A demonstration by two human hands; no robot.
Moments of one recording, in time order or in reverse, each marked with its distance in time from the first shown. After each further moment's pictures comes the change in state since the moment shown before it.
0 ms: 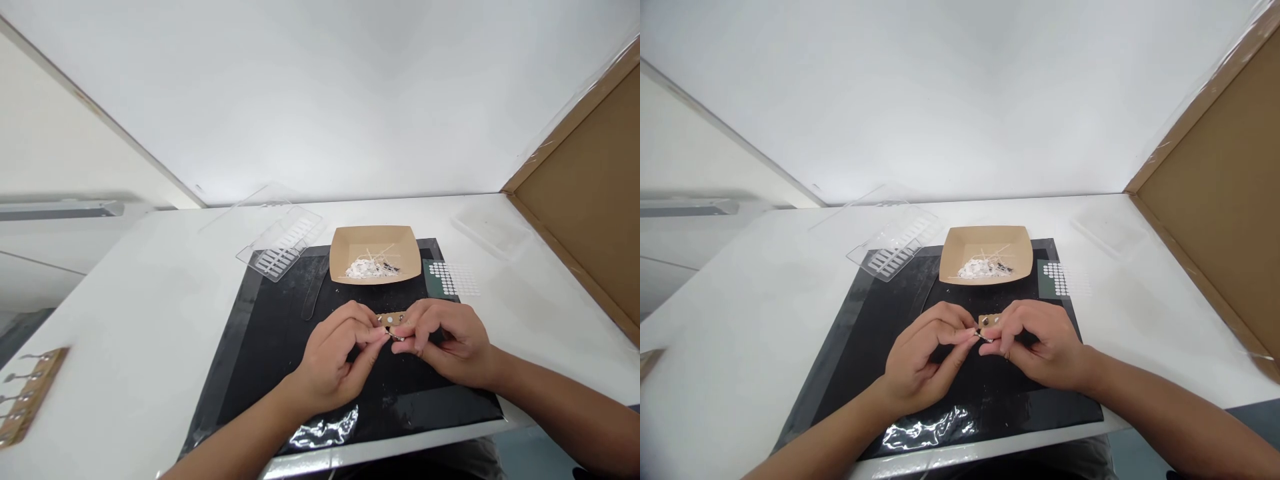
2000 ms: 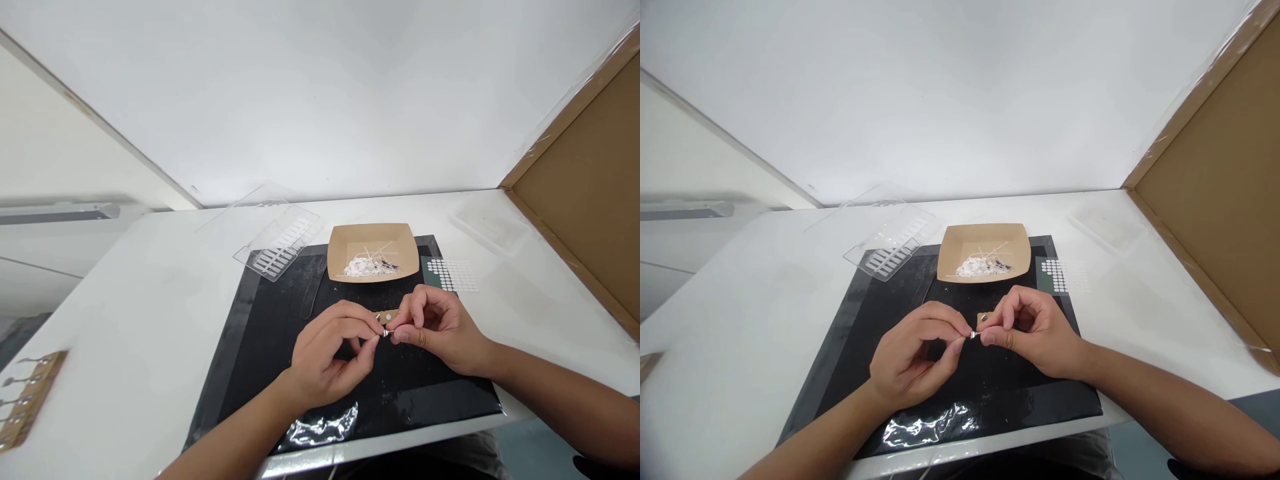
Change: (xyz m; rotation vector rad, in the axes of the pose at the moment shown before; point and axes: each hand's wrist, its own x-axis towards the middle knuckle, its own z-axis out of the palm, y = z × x) left_hand 0.008 0.007 -0.007 0.012 0.030 0.039; right_hand 0.001 0.004 0.006 0.589 0.049 0.449
